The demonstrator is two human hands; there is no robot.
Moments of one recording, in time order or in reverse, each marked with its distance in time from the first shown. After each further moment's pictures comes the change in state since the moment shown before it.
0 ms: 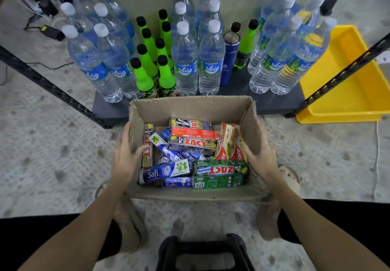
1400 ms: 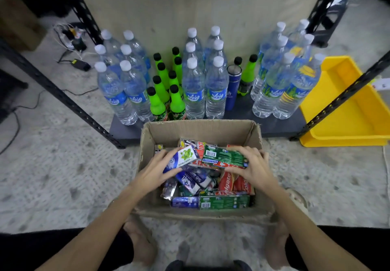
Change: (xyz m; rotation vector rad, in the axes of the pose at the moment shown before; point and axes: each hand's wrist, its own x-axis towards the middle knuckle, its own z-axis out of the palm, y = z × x) left_hand 0.000 0.052 -0.008 0.210 -0.400 0.465; right_hand 0.016 -0.055 -0.009 -0.355 -0.145 -0.365
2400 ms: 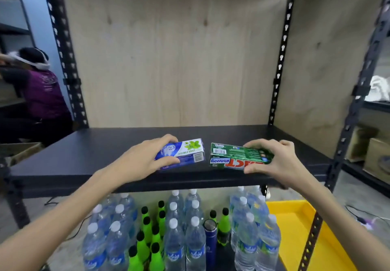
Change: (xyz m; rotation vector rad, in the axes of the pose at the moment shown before) left_hand 0.094 0.283 -0.414 0.312 0.428 0.396; right_hand 0.141 -0.124 -0.443 -0.066 0.496 -0.366
